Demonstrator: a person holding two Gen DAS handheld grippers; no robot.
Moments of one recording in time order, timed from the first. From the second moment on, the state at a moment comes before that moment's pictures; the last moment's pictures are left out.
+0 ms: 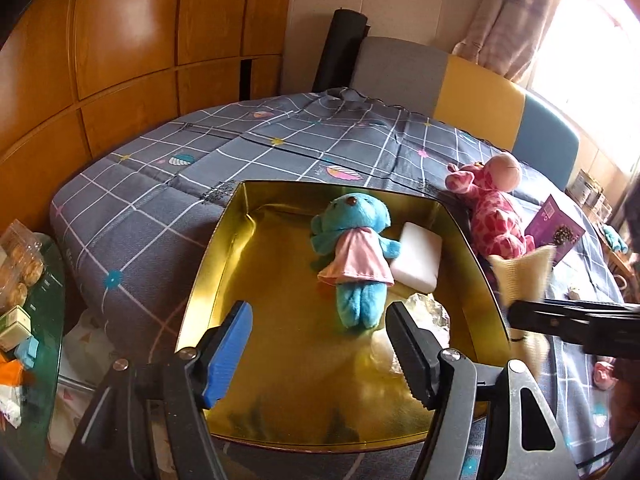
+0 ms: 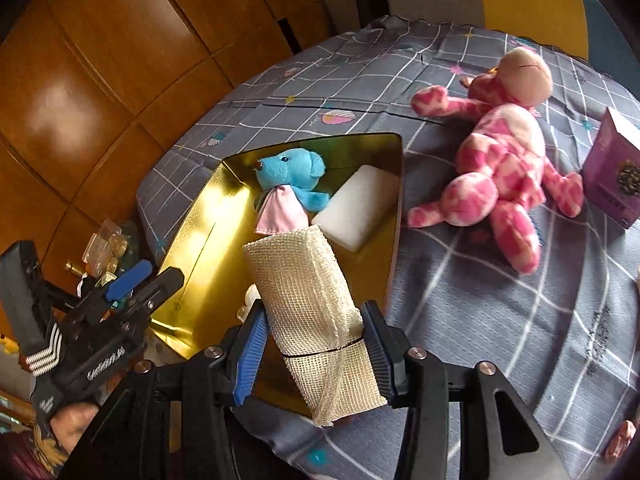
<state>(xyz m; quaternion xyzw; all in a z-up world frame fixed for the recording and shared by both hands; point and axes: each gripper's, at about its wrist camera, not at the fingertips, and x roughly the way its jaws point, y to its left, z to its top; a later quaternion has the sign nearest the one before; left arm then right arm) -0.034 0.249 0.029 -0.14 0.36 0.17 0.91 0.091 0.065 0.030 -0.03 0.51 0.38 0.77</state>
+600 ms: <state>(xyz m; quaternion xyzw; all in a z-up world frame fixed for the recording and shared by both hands) -0.031 0.252 0.021 -0.14 0.37 0.18 0.90 0.089 0.087 -0.004 -0.05 0.52 0.32 0.79</state>
